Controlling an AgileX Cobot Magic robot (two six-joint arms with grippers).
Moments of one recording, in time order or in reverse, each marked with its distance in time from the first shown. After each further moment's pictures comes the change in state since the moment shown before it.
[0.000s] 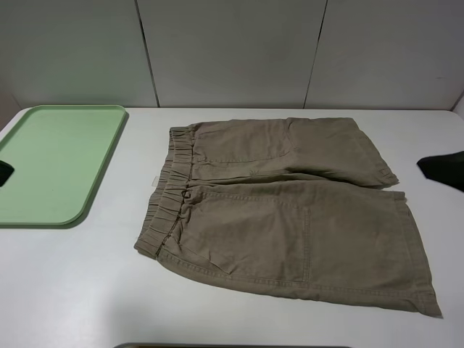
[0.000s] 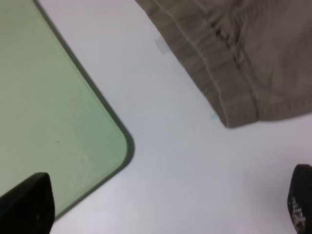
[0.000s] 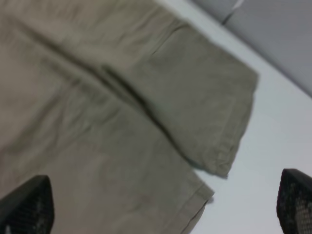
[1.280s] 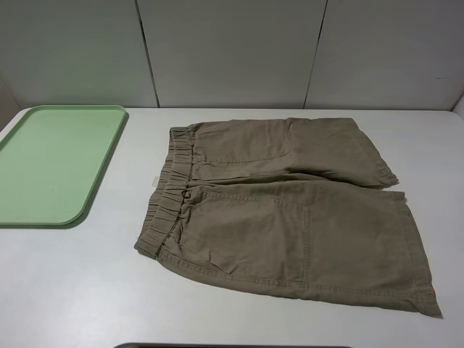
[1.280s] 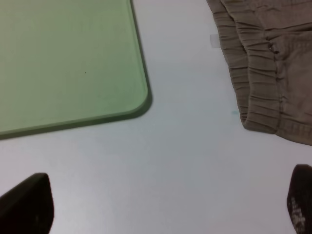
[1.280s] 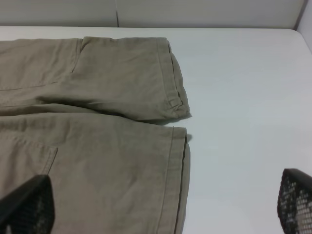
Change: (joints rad) left arm 0.336 -0.823 0.343 -0.096 0.146 -0.282; right arm -0.485 -0.776 0.221 0.207 0.174 0.232
